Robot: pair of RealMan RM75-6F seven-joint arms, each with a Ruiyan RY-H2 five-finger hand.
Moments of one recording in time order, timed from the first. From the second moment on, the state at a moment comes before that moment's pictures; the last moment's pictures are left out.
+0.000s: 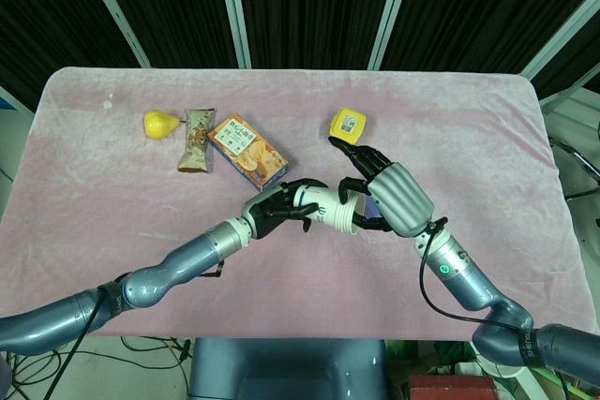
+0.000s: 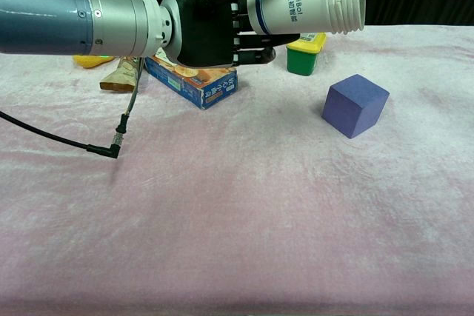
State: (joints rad) left arm -0.76 -1.64 -0.74 -1.55 0.80 0.15 -0.84; right arm 0.71 -1.28 0.22 -1.60 -1.64 1.29 0.25
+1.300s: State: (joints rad) left arm -0.72 -1.39 -0.61 -1.60 0.84 0.25 -0.63; right arm 0.62 -1.12 0.14 -1.59 -1.62 1.28 0.44
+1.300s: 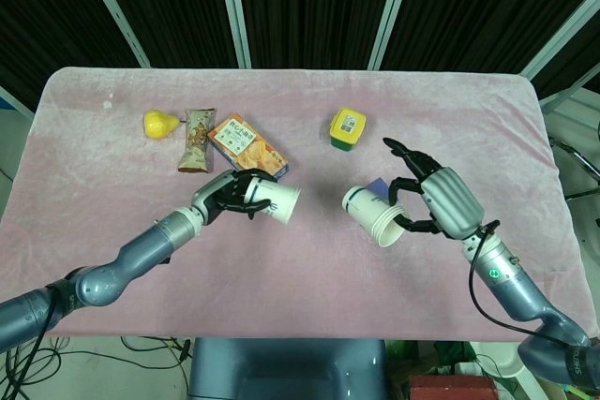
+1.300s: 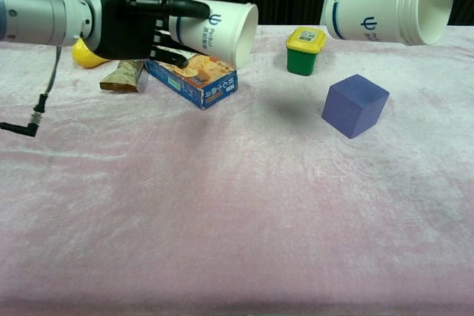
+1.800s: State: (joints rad) left arm -0.77 -1.27 -0.26 -1.69 0.88 0.76 0.15; right arm 0.72 -0.88 0.04 -1.66 -1.53 0.77 0.39
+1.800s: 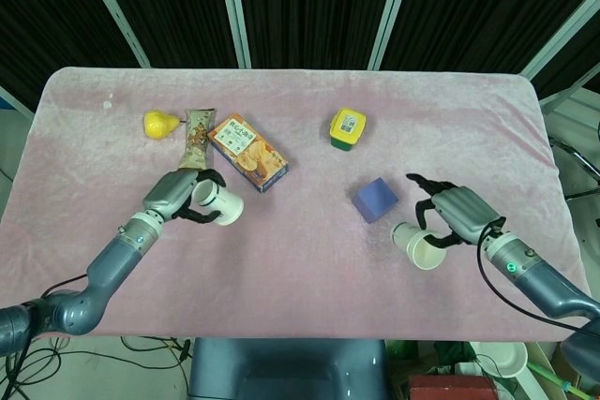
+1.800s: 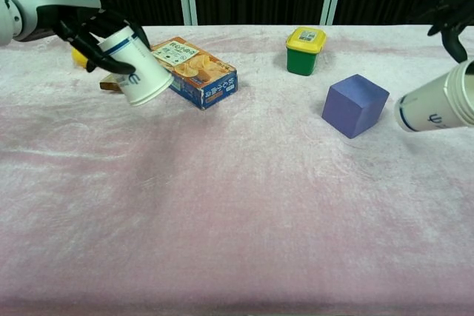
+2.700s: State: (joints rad) left arm -0.80 -1.44 -0.11 -1.52 0.92 0.86 0.31; right arm 1.00 -0.91 -0.06 -1.65 -1.02 0.30 0.03
